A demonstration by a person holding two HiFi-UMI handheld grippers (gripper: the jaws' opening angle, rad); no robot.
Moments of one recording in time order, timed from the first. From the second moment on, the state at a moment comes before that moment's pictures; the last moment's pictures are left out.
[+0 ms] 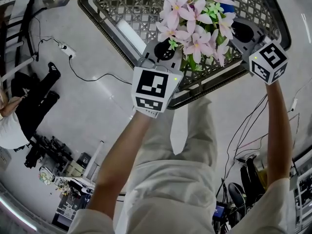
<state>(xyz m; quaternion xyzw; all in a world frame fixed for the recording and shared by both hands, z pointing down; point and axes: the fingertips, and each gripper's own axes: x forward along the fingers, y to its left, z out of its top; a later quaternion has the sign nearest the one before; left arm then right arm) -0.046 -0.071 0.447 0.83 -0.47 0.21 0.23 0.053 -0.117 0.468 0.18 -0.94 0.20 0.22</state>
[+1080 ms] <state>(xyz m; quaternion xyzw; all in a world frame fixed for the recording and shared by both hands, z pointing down) -0.047 -0.070 0.448 0.83 -0.45 0.22 0.23 0.075 -0.053 0.453 0.22 -0.93 0.21 0.20</state>
